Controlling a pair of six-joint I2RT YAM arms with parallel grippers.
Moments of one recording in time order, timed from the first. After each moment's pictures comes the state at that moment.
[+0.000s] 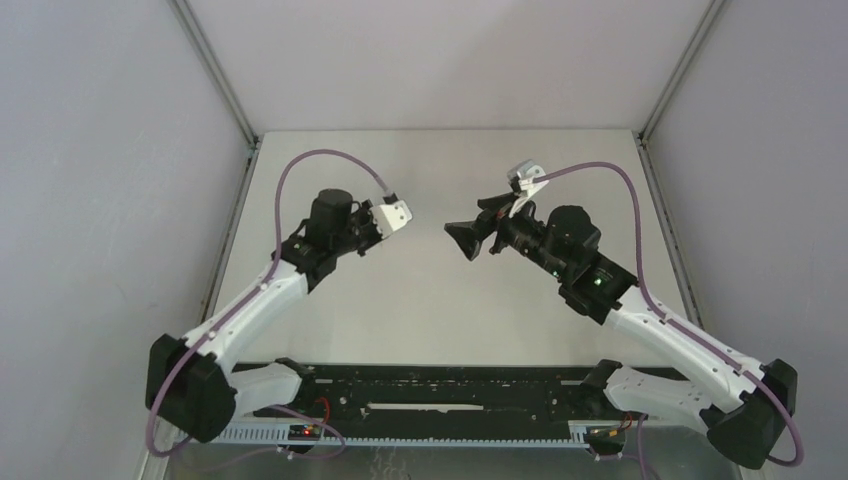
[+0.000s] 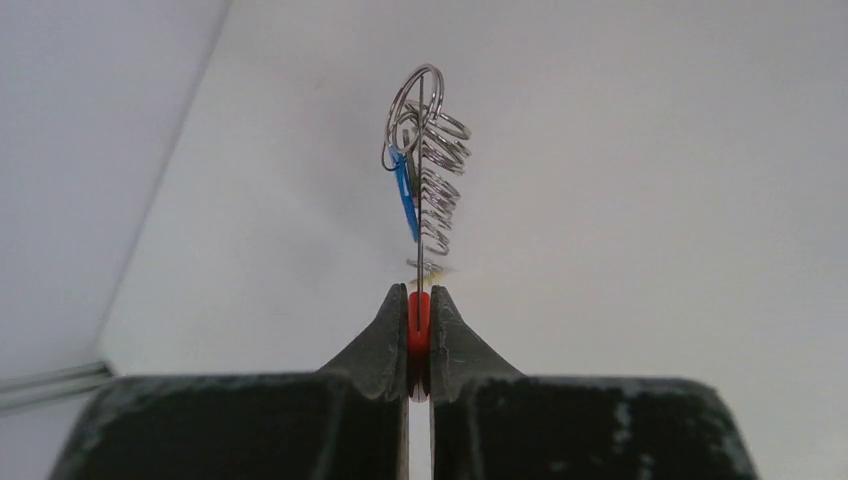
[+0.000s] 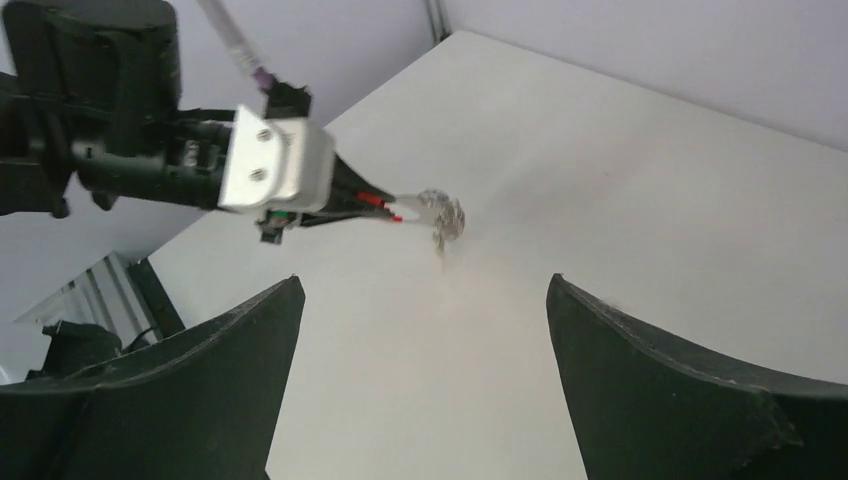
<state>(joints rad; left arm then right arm) -0.48 1.12 0.85 -0.26 0.22 0.66 0.77 1.02 0.91 0.08 -0.08 0.22</state>
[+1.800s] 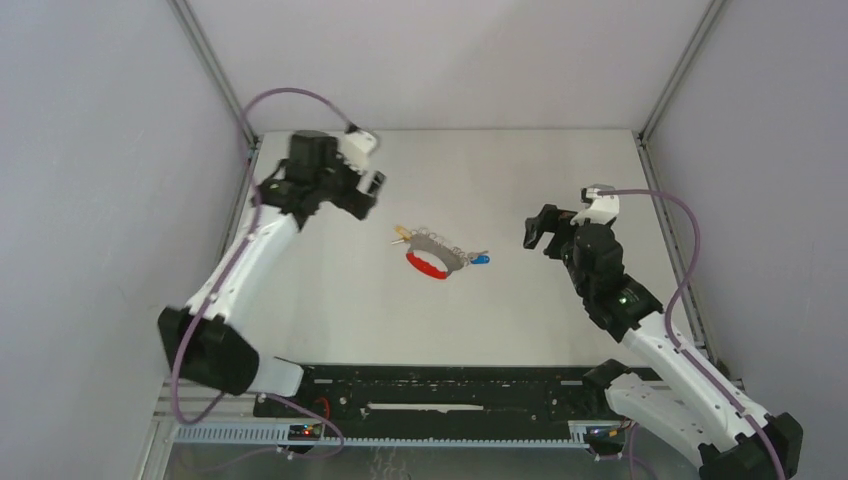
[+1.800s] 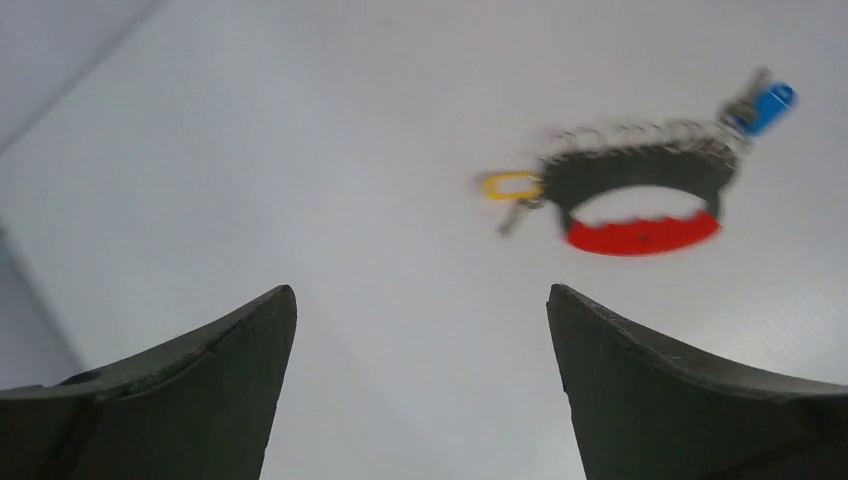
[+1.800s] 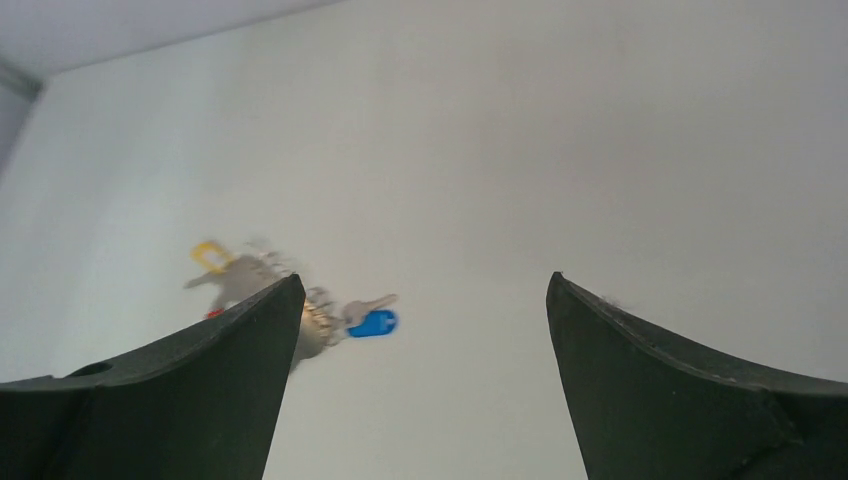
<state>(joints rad) -0.37 1.47 1.37 -0.63 0.19 0.38 0.51 0.79 0.70 -0.16 0.35 0.41</state>
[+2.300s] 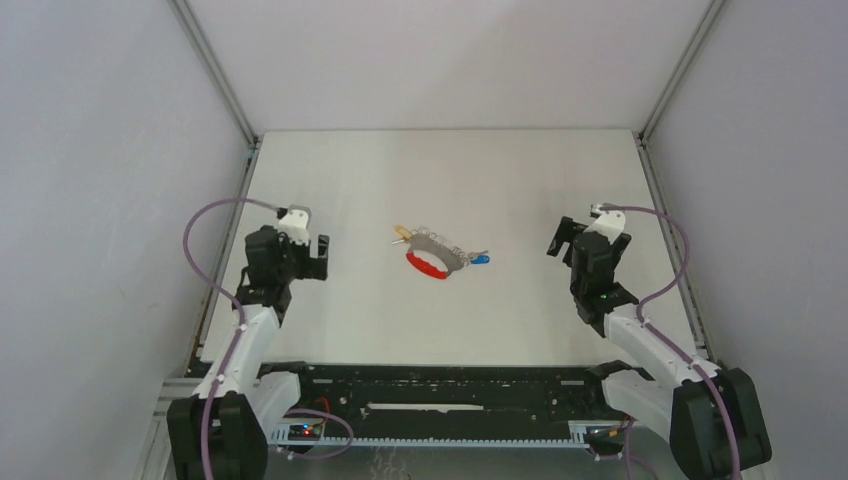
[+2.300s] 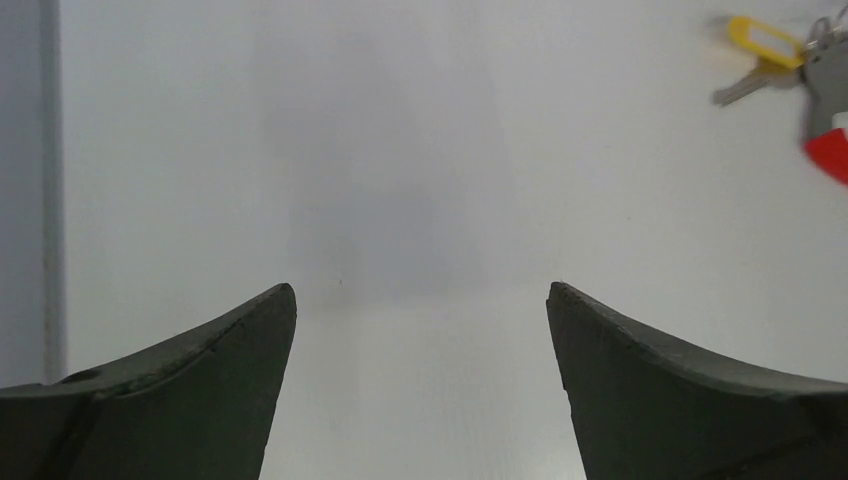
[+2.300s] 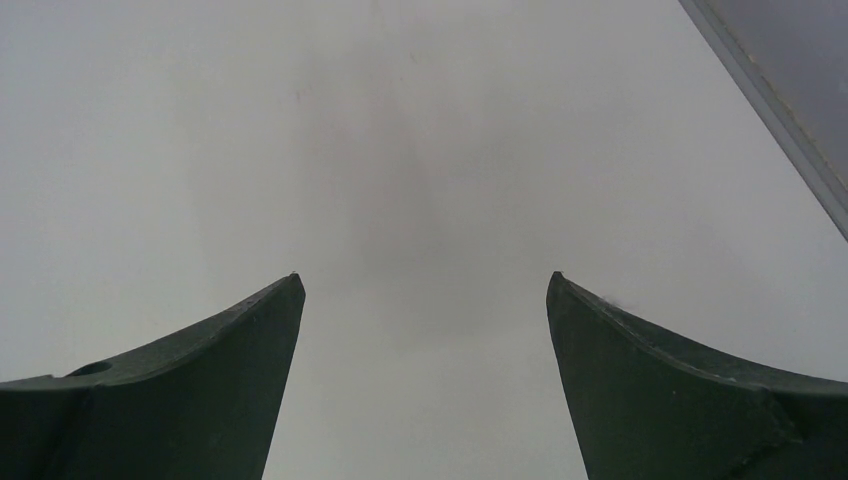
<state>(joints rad) 0.07 0.92 0.54 -0.13 0.15 0.23 0.28 1.00 0.45 0.16 0.53 0.29</state>
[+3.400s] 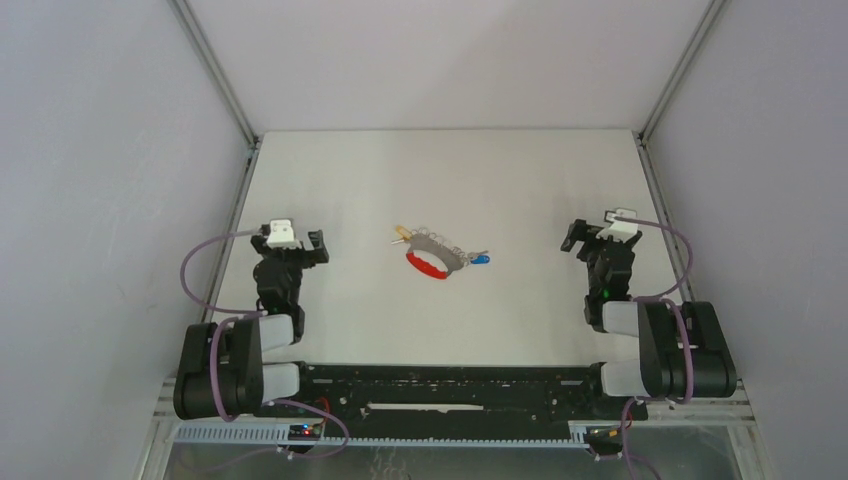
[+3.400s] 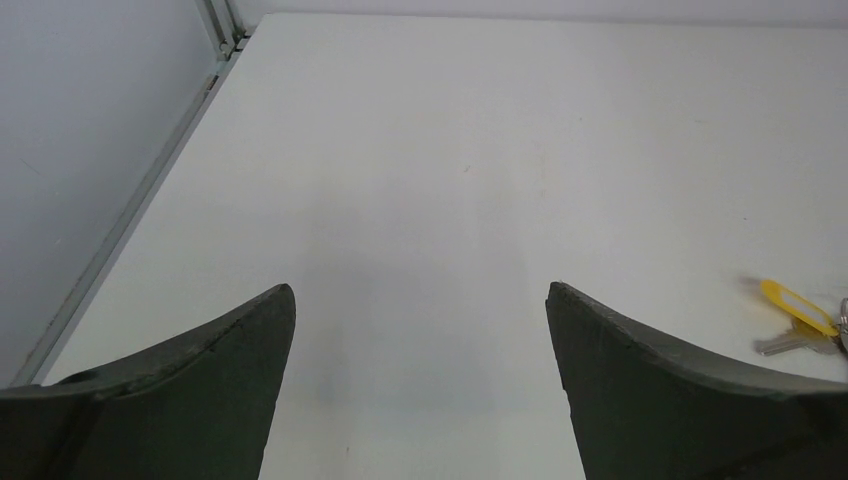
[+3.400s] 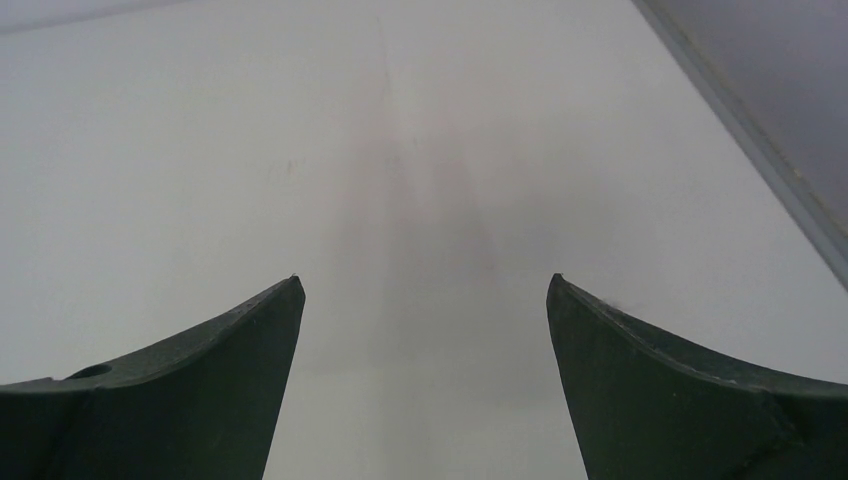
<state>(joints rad) 0.10 1.26 0.15 1.09 0.04 0.01 -0.02 1.37 0.24 1.02 0.16 0.11</state>
